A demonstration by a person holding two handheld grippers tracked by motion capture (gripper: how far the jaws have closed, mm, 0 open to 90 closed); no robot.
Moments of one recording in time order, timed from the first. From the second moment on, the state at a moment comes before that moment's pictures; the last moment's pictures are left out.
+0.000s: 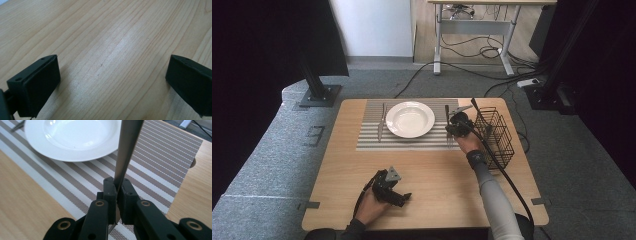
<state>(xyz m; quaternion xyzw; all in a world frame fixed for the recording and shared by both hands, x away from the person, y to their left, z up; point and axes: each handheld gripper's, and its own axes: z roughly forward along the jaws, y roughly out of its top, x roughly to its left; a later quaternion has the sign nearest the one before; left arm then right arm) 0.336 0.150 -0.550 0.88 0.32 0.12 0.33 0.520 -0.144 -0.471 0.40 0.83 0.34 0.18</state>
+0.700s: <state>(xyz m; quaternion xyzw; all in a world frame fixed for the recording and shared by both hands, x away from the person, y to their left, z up) 0.336 0.151 -0.550 0.88 0.32 0.12 0.33 0.559 -0.133 -0.496 0.43 0.83 0.28 0.20</state>
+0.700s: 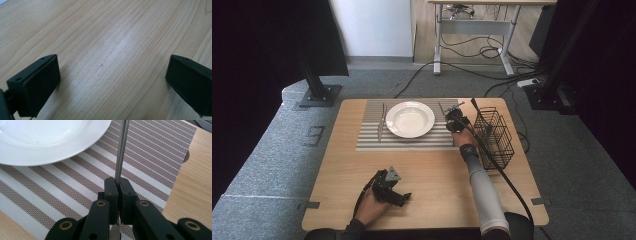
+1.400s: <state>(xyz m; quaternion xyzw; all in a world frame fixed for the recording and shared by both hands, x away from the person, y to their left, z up) 0.336 0.150 -0.550 0.88 0.32 0.12 0.33 0.582 -0.126 -0.527 0.46 0.83 0.25 0.20</state>
